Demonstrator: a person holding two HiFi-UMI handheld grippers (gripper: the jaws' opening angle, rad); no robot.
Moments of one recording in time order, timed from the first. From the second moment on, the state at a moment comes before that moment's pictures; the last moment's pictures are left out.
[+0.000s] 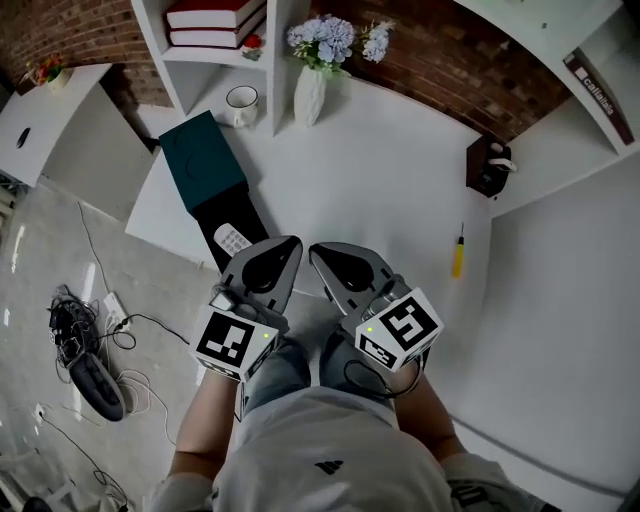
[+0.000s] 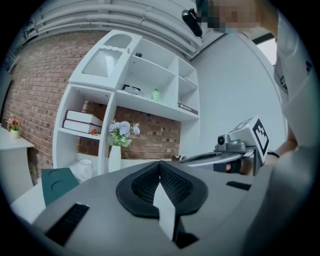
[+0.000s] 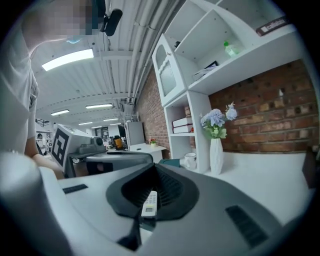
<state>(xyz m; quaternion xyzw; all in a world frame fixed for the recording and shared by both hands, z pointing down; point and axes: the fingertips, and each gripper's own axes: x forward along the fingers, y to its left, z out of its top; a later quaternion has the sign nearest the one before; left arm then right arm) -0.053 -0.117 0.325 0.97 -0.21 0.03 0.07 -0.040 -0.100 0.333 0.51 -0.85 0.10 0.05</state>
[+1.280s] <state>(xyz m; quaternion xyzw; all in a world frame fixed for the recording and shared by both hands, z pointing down) 0.208 0.037 0.320 1.00 -0.02 0.03 0.06 0.215 0.055 0.324 0.67 -0.74 0.12 0.01</state>
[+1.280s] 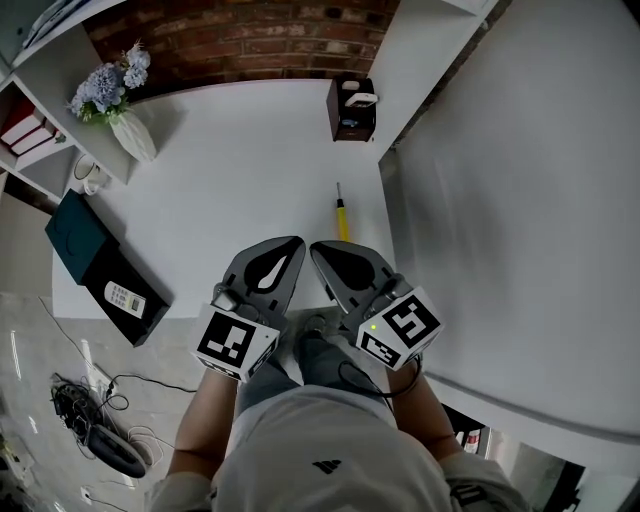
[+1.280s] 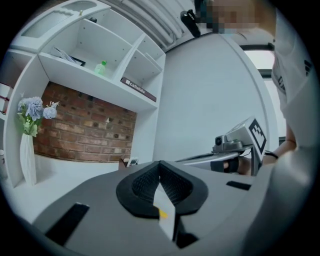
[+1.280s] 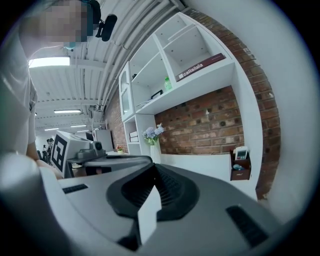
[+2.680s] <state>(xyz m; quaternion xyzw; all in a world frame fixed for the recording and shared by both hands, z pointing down) 0.287 0.056 0.366 0.99 -0.01 0.07 0.08 0.333 0.081 0.457 0.71 -0.66 0.26 0.05</state>
